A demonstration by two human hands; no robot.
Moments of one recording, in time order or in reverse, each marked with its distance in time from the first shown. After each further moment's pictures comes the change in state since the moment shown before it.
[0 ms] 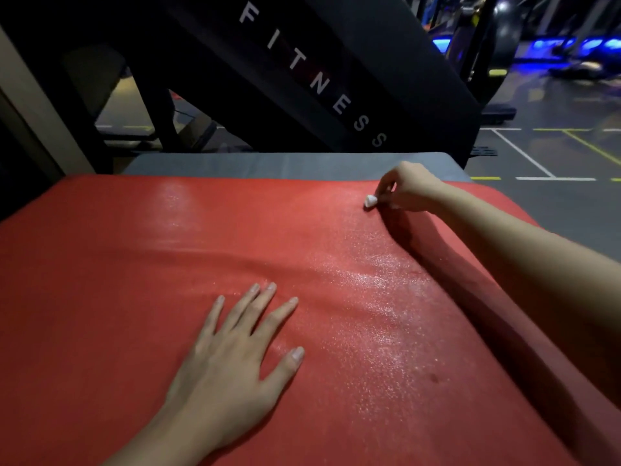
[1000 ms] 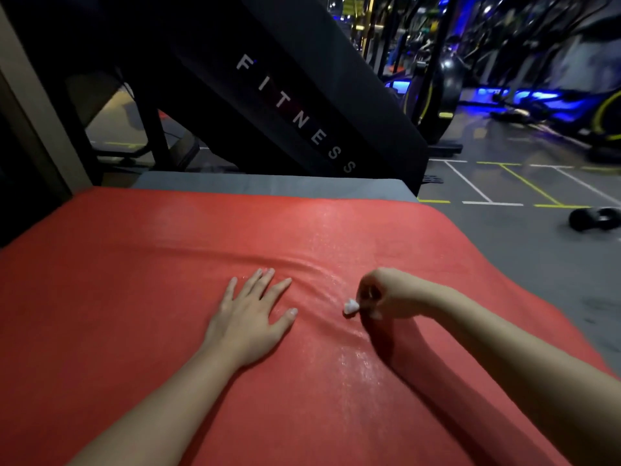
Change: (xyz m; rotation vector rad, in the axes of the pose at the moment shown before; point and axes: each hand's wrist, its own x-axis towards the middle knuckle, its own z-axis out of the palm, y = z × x) left_hand 0.005 -0.001 0.003 -0.041 0.022 -0.014; right_hand -0.230 -0.081 -0.014 -0.070 -0.432 -0.032
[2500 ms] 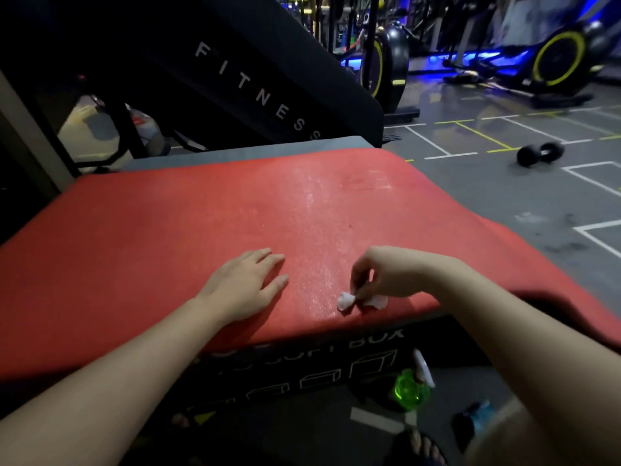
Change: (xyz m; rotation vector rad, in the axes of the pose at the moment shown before) left_hand -0.123 0.023 -0.038 0.026 -0.073 0.246; right_hand -0.169 -0.060 0.085 0.153 0.012 0.032
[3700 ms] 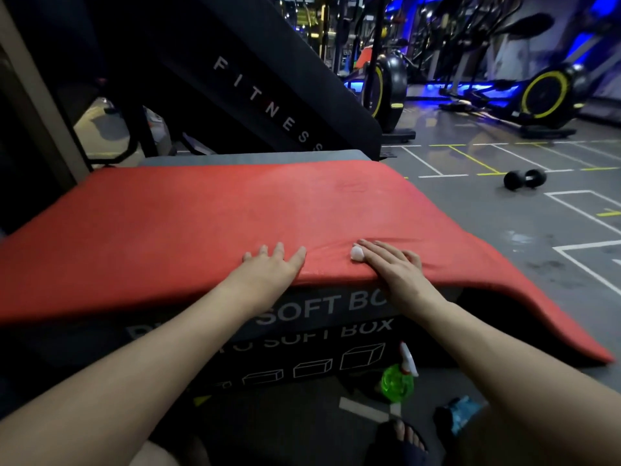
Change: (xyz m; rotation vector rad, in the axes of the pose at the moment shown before) left_hand -0.053 0.056 -0.032 0.267 -0.136 0.050; right_hand -0.036 0.037 0.074 -0.229 0.632 -0.124
